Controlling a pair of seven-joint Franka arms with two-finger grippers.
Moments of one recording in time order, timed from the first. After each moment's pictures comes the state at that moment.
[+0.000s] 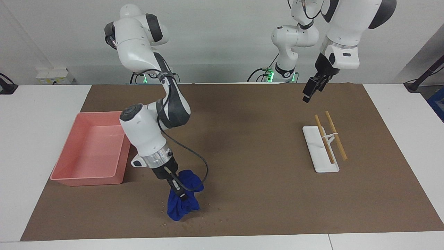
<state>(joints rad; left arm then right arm) -0.08 -0.09 -0.11 -1.70 -0.05 1.69 -0.70 0.18 0.77 0.11 -1.25 0.24 2.54 1.08</state>
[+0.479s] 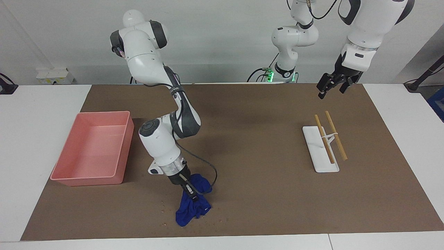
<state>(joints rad) 0.01 -0.10 -0.10 -1.71 -0.01 1.67 -0.27 0.22 0.78 0.11 -1.35 0.24 2.56 1.10</state>
